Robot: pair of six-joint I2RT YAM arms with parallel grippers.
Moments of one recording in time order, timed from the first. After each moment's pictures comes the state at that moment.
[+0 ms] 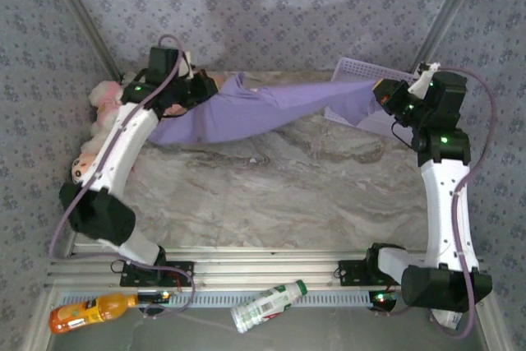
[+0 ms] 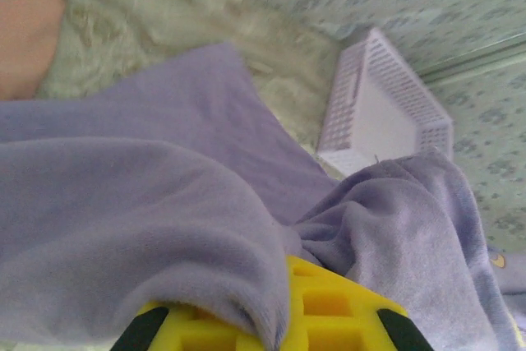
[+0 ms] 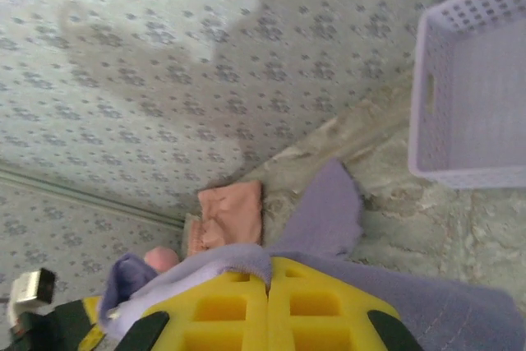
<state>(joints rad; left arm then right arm) -0.29 1.61 1.65 -0.73 0.37 -0.68 -0.13 1.12 1.32 -0.54 -0.49 0.74</state>
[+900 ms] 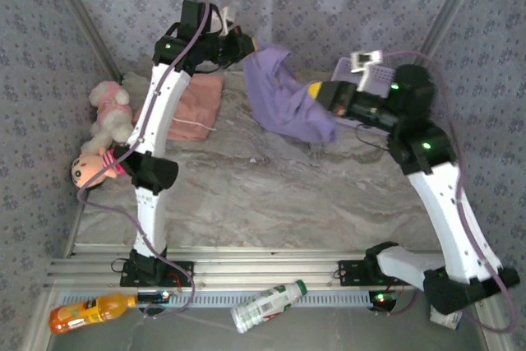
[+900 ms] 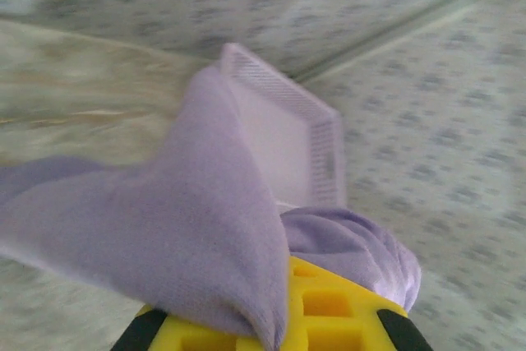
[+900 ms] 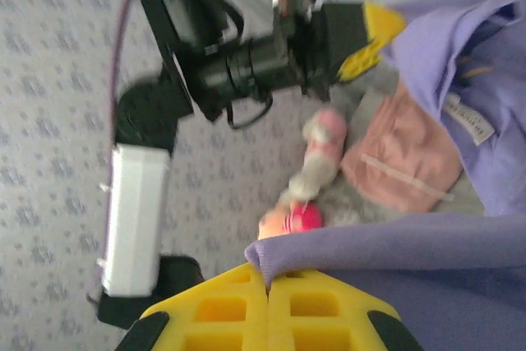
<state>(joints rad) -0.38 2.12 2.57 -1.01 0.47 -0.69 0.38 1.15 1.47 -0.48 -0.64 0.74</state>
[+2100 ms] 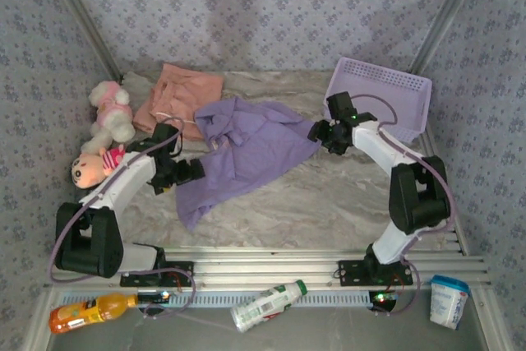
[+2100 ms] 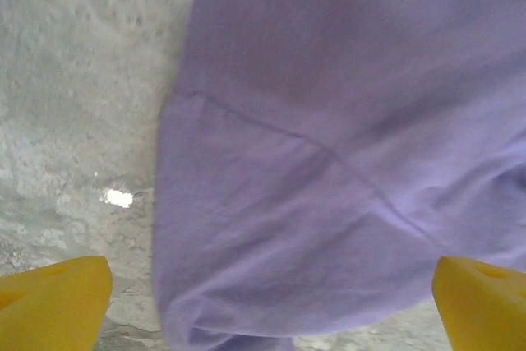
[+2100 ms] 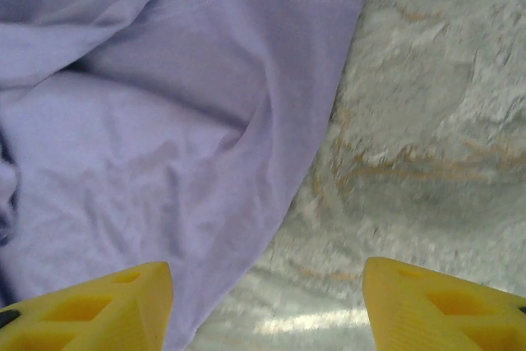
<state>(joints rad) -0.20 1.34 0.87 -0.87 0.07 -0.52 0.28 1.69 1.22 -0.62 -0.07 0.70</state>
